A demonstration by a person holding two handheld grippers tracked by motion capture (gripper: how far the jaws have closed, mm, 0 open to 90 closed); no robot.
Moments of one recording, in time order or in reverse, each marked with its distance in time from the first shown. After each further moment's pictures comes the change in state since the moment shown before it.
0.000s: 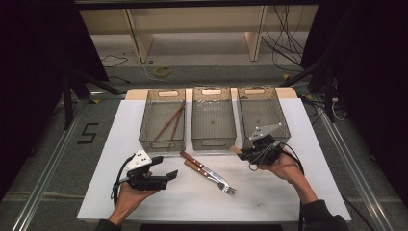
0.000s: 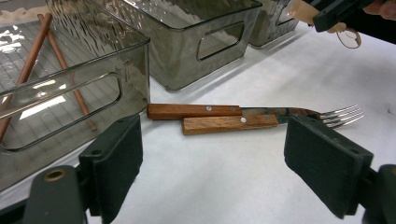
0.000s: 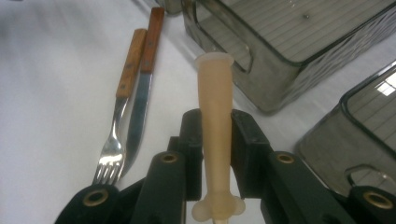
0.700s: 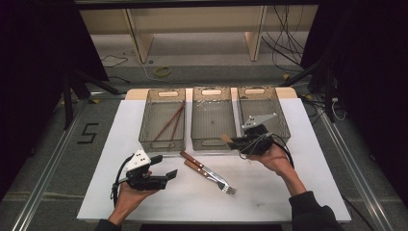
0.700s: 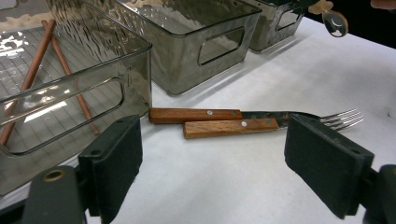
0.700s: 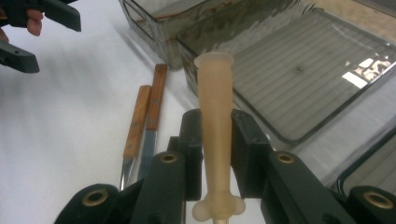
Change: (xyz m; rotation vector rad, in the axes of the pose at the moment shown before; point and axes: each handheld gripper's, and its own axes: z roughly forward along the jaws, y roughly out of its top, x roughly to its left) left arm 0.000 0.000 -0.002 -0.019 0.002 0.003; right arm 0.002 0.035 0.005 -0.102 0.002 0.033
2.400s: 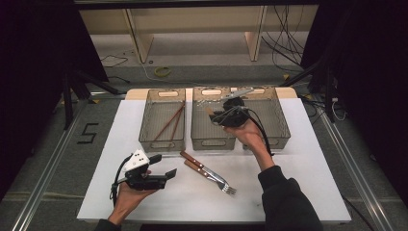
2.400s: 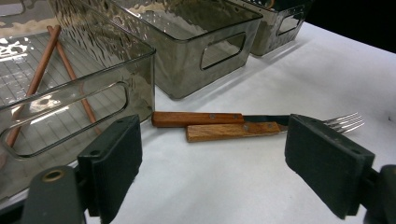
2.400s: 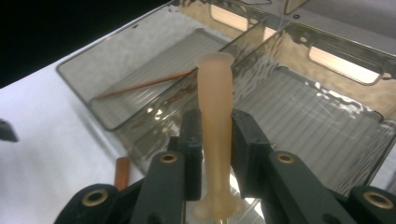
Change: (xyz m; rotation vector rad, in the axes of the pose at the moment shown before) left arm 0.001 0.000 -0.002 -0.019 0.004 -0.001; right arm -0.022 0.075 0.050 -0.083 -0.101 0.104
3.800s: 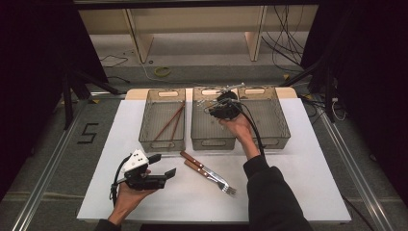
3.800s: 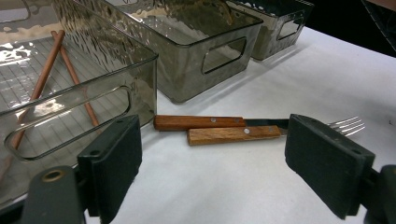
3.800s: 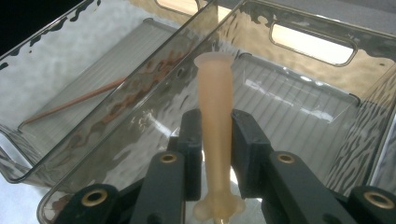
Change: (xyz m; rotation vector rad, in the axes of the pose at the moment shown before) left arm 0.000 0.000 -0.001 -0.020 0.006 0.000; right arm -0.026 0.009 0.047 0.062 -0.124 0.107
